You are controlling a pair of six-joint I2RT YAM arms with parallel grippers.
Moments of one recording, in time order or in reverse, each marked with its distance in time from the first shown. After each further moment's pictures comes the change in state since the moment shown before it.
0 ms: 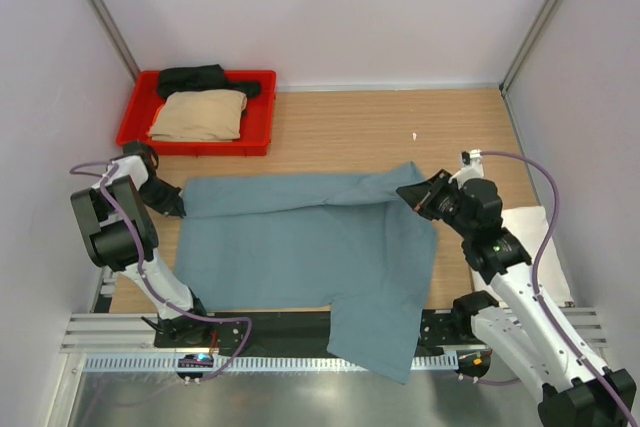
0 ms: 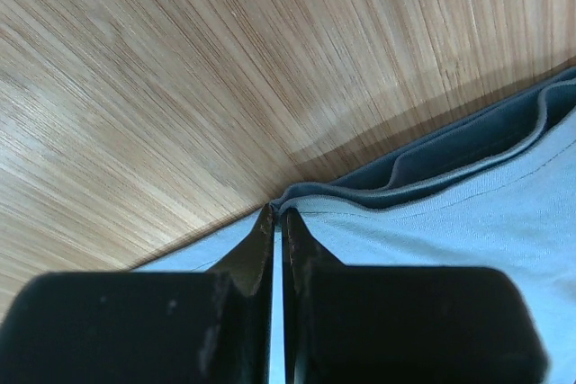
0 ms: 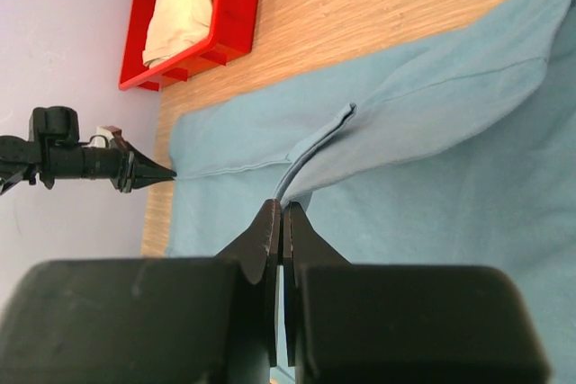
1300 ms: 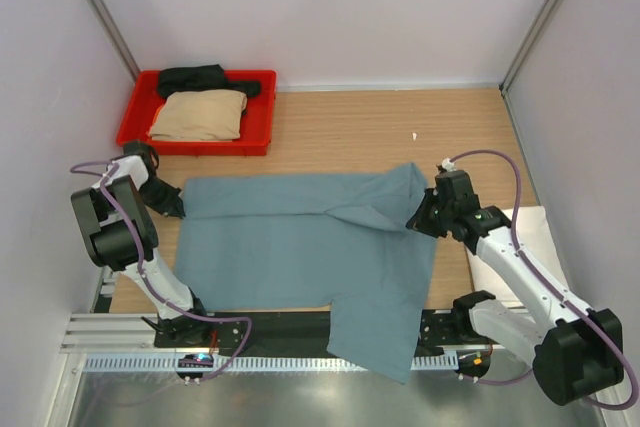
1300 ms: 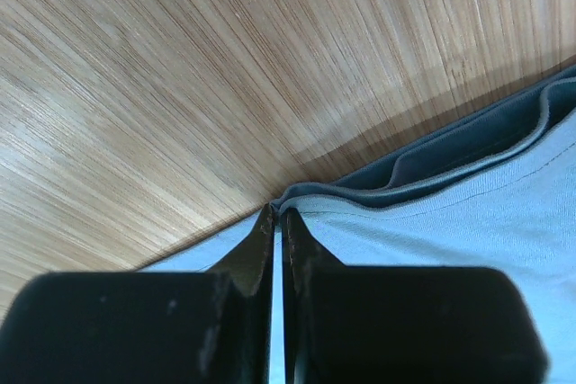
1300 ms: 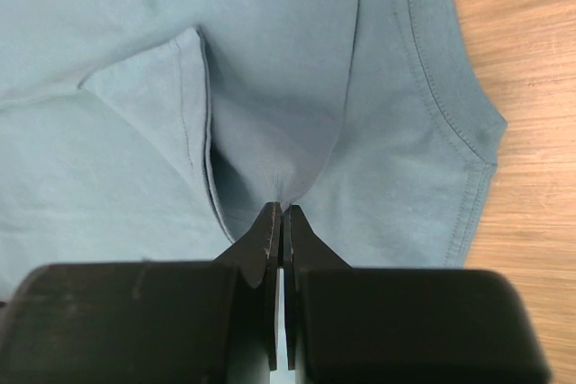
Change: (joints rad) left arm -0.001 0.004 0.000 -0.004 -0.011 0.019; right arm 0.012 0.269 0.094 -0.398 0.126 -0.192
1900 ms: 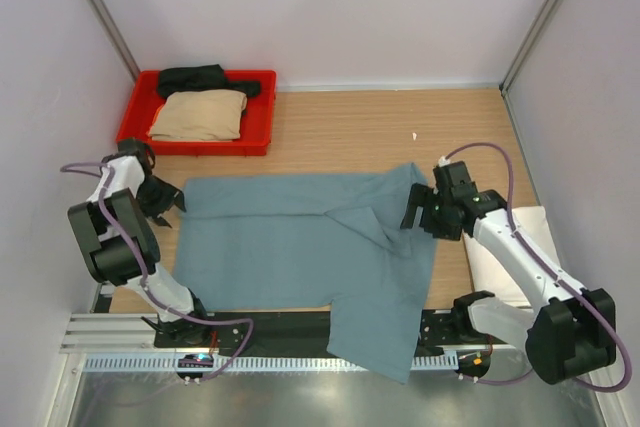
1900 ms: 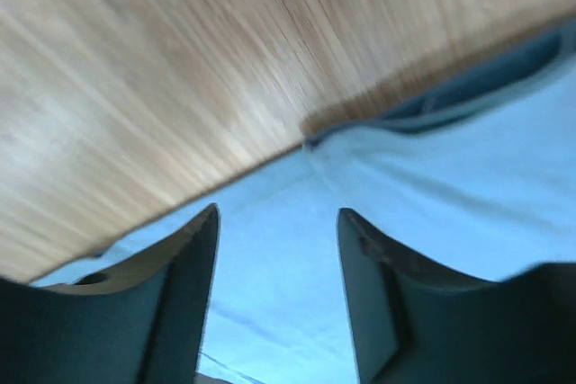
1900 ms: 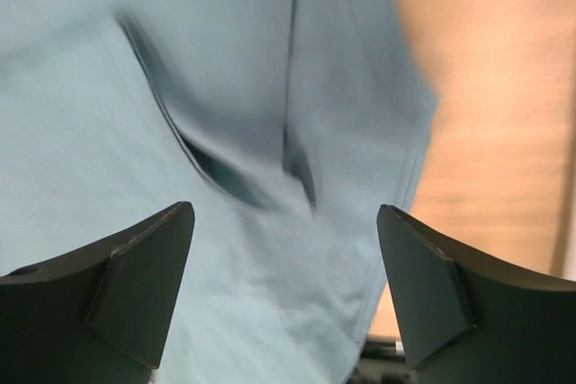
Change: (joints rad) left arm 0.000 -0.083 -0.001 -0.112 -0.041 -0.008; right arm -0.012 0.121 0.076 -0.205 0.016 -0.101
